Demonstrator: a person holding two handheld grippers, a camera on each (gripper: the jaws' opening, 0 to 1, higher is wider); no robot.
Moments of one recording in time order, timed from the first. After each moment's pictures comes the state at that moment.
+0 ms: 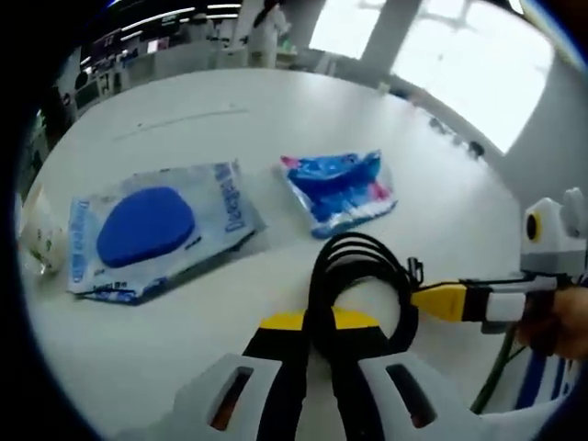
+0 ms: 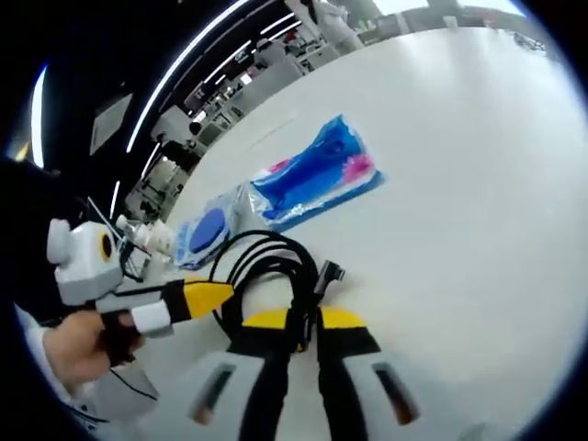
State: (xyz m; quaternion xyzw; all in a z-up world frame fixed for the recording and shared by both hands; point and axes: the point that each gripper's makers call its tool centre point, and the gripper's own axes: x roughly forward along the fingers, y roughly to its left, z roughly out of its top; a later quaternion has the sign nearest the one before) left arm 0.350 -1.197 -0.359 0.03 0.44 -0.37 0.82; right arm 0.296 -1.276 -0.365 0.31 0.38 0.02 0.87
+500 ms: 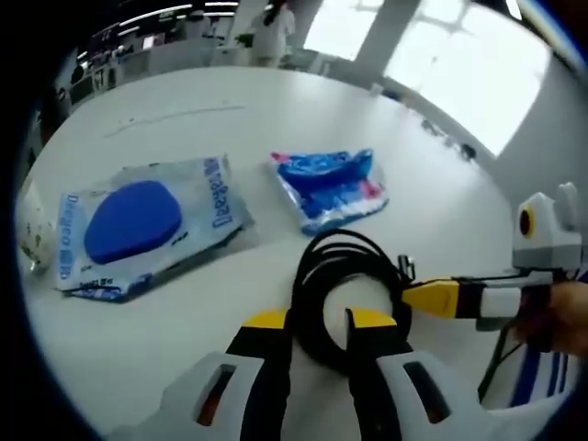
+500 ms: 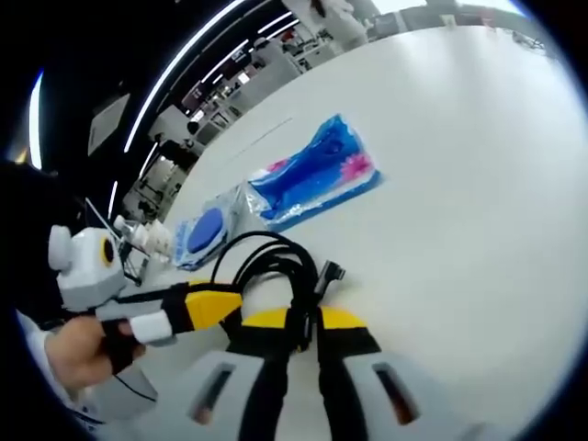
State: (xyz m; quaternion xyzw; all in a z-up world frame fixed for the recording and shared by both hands) left arm 0.343 -1.203 -0.362 0.02 0.44 -0.39 0.81; right arm 0.298 -1.276 -0.366 0.31 0.38 0.02 0.87
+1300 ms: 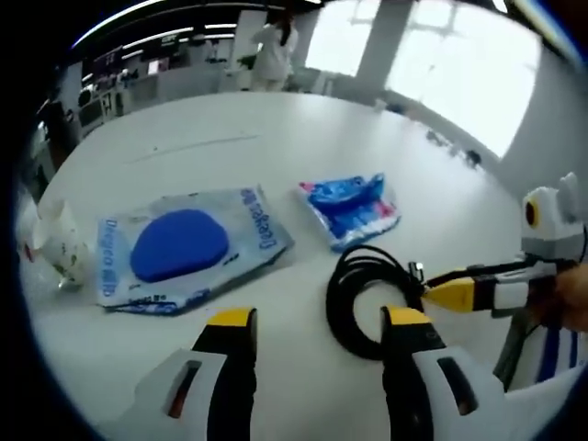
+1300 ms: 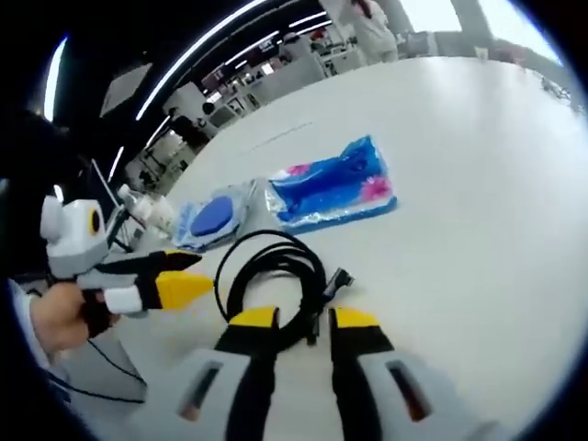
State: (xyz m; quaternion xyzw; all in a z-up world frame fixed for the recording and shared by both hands) left arm 0.361 -1.167 -0.331 0.03 0.39 -0.38 0.84; right arm 0.296 -1.277 -0.346 0.20 0.38 0.05 0.90
